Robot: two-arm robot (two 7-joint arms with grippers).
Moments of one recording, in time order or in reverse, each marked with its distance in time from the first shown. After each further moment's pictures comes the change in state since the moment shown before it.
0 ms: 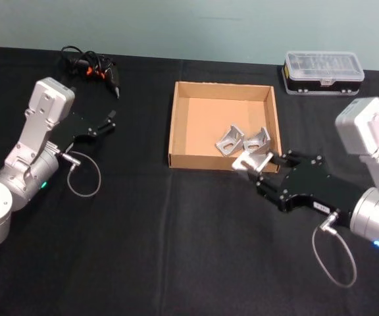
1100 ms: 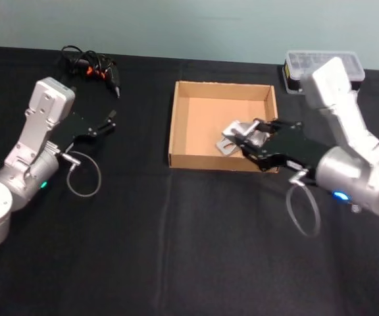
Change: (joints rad) left arm 0.000 0.000 0.000 0.000 0.000 0.000 0.000; right arm 0.224 -0.166 -0.076 0.229 -0.074 0.066 -0.017
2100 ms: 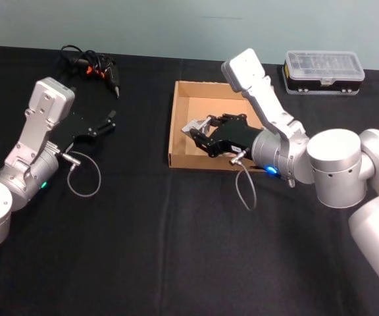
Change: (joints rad) left arm 0.000 0.000 0.000 0.000 0.000 0.000 0.000; right arm 0.232 -0.261 -0.116 0.400 -0.129 0.012 0.007
